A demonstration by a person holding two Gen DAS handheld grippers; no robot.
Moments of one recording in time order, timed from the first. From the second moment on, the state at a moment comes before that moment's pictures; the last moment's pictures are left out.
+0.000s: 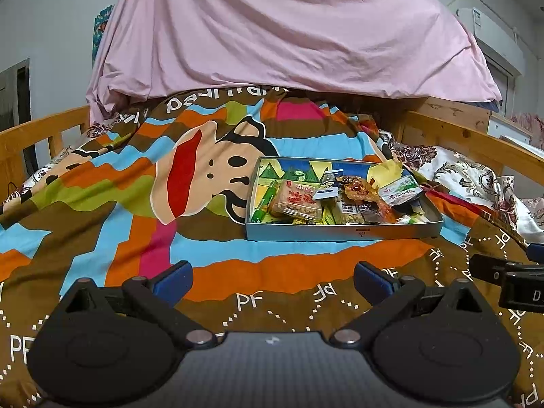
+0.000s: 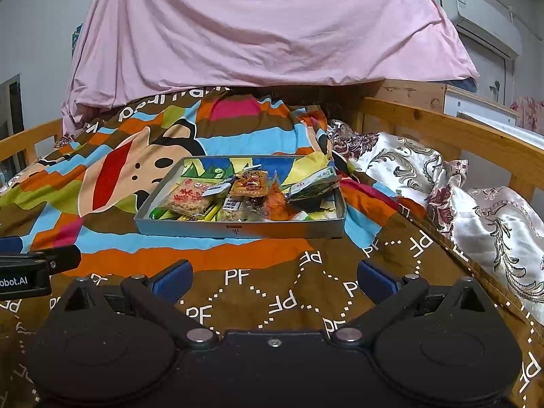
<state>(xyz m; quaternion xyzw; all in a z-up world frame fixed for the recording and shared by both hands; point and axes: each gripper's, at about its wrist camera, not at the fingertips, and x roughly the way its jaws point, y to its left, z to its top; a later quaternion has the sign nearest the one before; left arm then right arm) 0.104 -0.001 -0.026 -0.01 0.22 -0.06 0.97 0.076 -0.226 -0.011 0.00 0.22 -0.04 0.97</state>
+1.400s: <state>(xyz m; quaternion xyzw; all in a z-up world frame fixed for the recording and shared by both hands) 0.104 -0.003 -0.030 -0.01 0.23 -0.07 0.97 0.077 -0.225 -0.010 0.00 0.23 -0.04 0.97</state>
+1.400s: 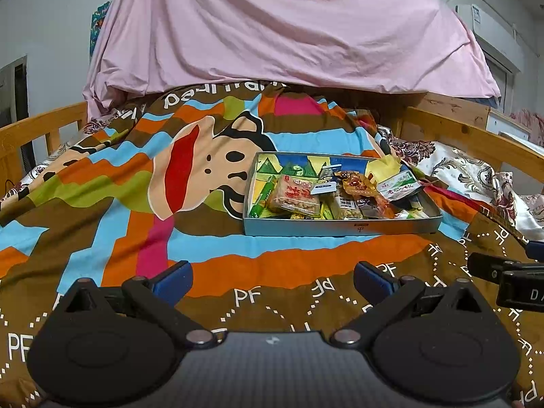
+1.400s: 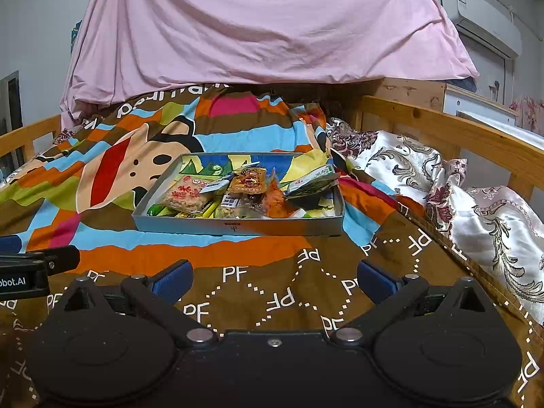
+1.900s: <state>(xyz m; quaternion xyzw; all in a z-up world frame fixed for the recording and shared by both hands) 0.103 -0.003 -0.032 -0.01 0.23 -0.07 0.97 0.077 -0.225 -0.011 0.00 0.23 -0.04 0.97</state>
